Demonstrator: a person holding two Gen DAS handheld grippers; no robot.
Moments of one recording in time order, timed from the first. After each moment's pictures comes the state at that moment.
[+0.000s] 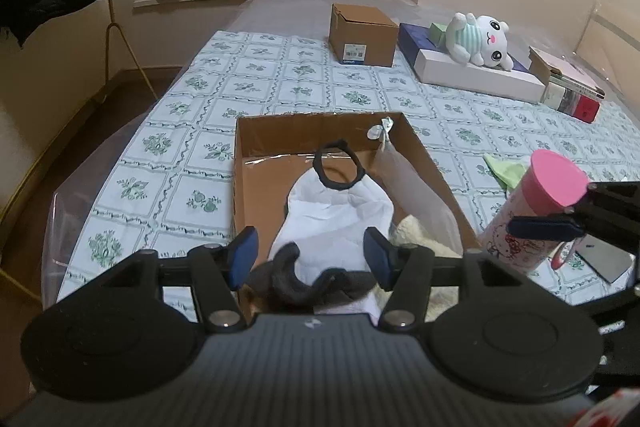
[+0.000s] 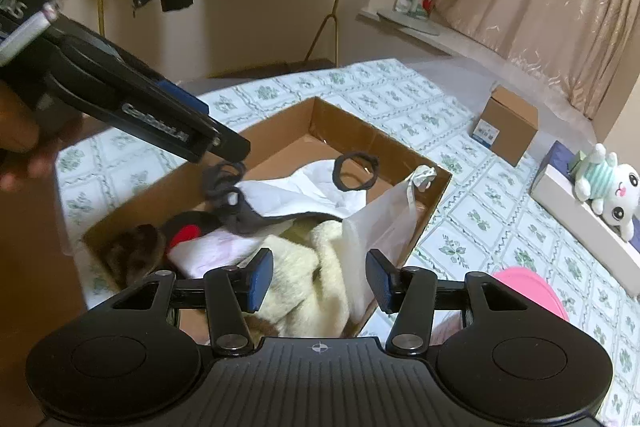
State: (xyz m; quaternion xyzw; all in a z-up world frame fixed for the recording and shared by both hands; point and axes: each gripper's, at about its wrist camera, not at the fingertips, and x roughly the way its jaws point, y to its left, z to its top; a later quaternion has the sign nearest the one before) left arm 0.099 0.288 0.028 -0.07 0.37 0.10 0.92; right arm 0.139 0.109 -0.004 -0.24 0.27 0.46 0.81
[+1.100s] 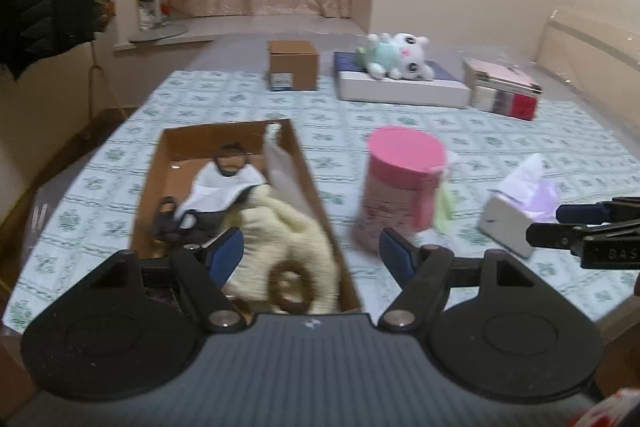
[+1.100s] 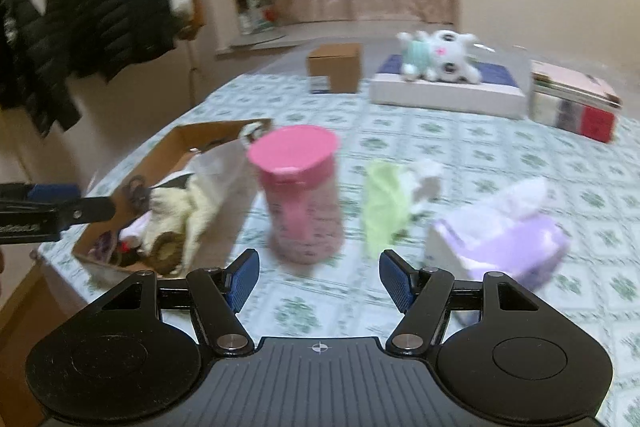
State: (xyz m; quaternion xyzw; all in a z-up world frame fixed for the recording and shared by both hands) left arm 0.021 0.132 0.050 -0.04 0.31 0.07 0.95; right arm 0.111 -0.134 0.023 -0.02 0.32 0.31 0.90
